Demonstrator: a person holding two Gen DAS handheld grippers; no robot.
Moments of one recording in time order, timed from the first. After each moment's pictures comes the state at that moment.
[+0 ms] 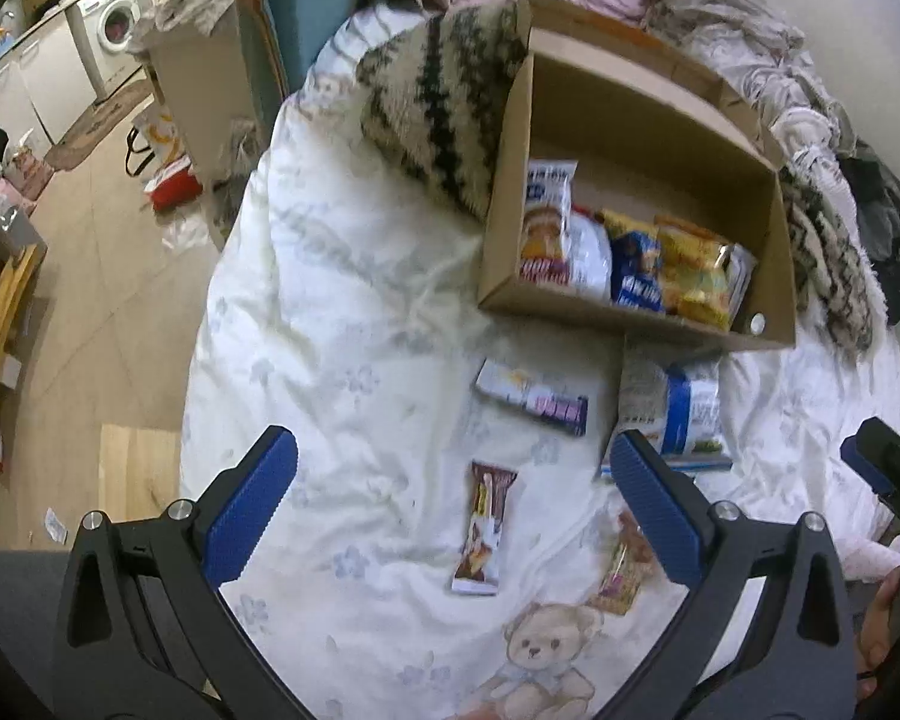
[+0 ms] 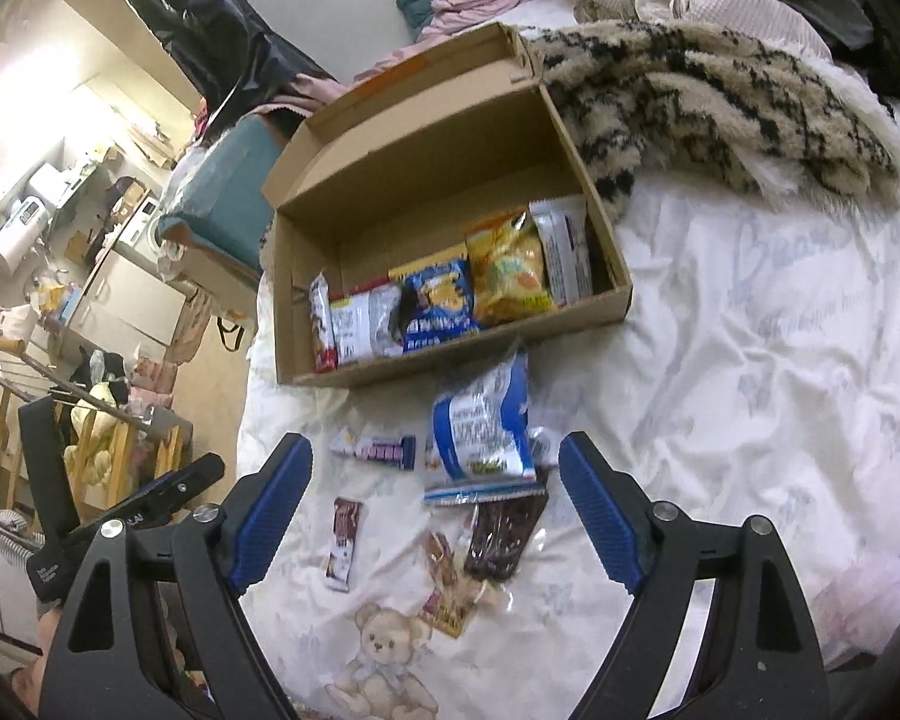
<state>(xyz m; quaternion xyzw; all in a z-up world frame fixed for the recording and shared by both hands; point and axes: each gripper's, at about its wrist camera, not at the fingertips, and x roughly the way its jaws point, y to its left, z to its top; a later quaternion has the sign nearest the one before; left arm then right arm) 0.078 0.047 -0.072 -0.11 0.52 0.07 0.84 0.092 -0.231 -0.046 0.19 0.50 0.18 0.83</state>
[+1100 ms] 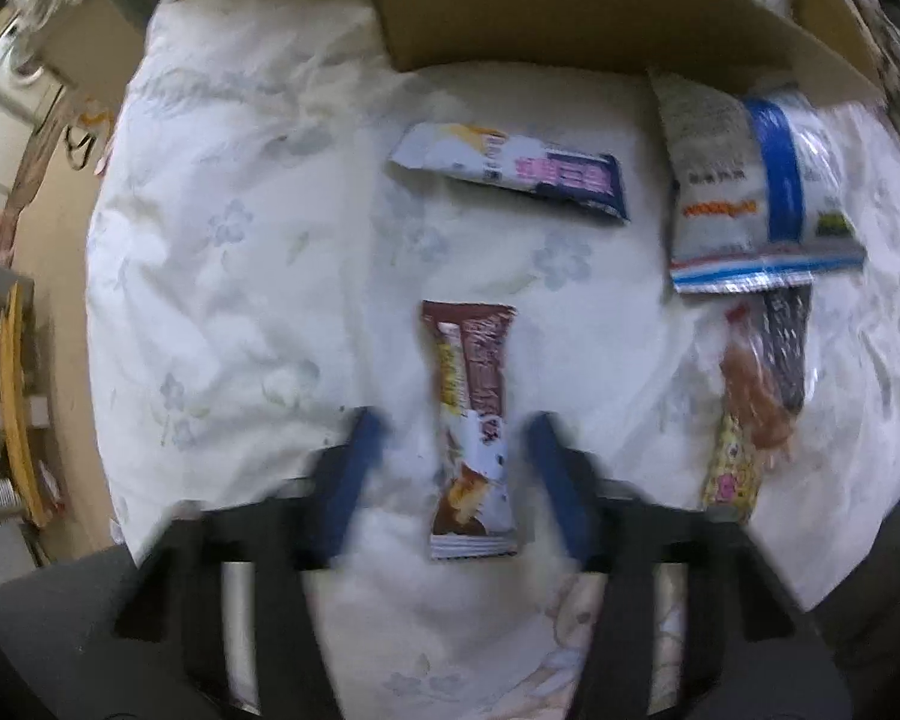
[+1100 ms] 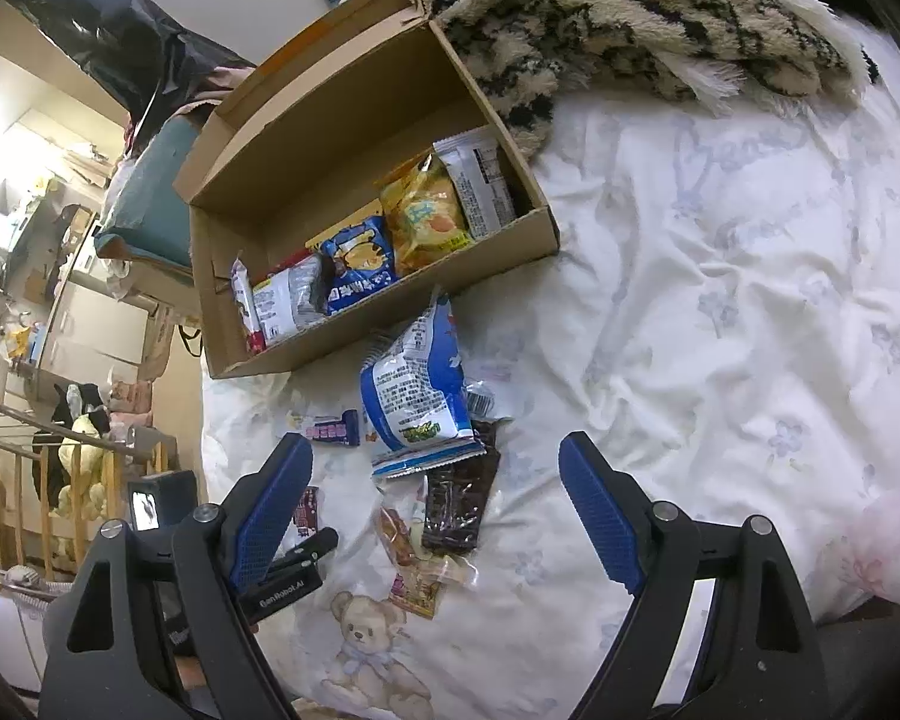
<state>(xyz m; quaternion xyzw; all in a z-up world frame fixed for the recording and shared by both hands) 0.088 -0.007 -0.190 0.01 0.67 0.01 0.74 0.097 -0.255 -0.078 0.23 0.54 0.12 0.80</state>
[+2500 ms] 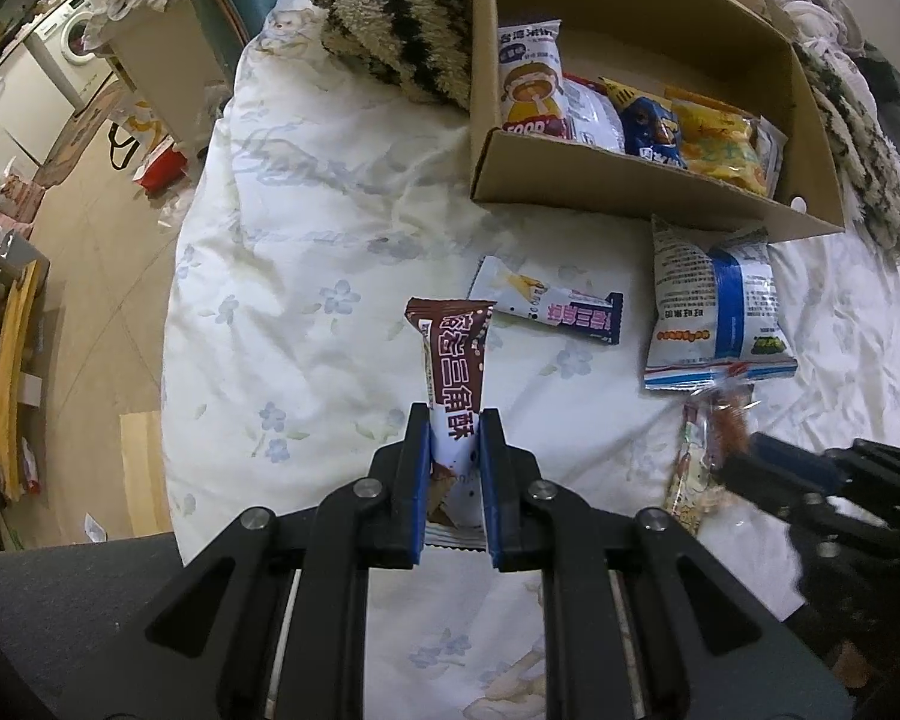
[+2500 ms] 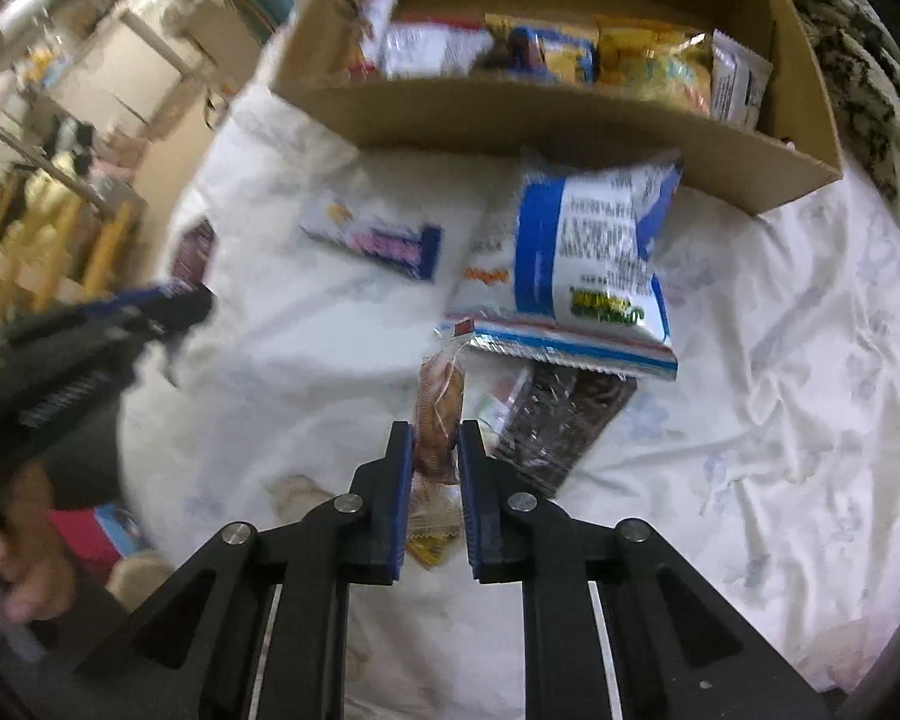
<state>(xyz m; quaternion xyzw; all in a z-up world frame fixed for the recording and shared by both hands) 0.079 0.021 -0.118 -0.05 0.59 0.05 0.80 0.075 -0.137 -0.122 0.00 0.61 0.26 0.75</state>
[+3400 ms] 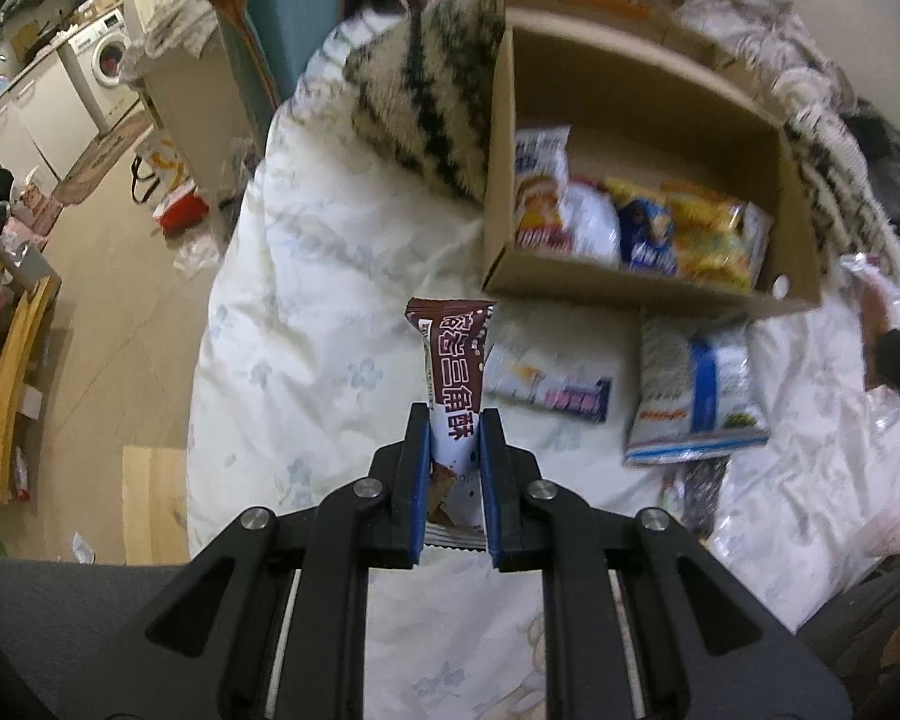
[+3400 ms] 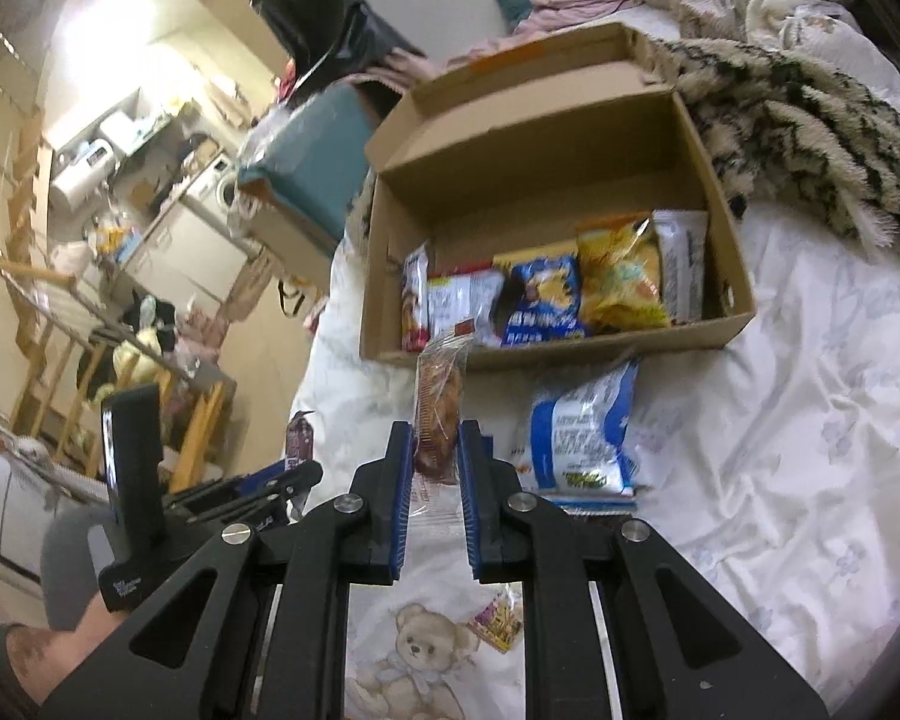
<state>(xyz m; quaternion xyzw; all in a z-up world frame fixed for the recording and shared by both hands) 0.077 0.028 -0.078 -0.06 0.51 0.07 0.85 0.092 -0.203 -0.033 0.17 0.46 0.27 0.83</state>
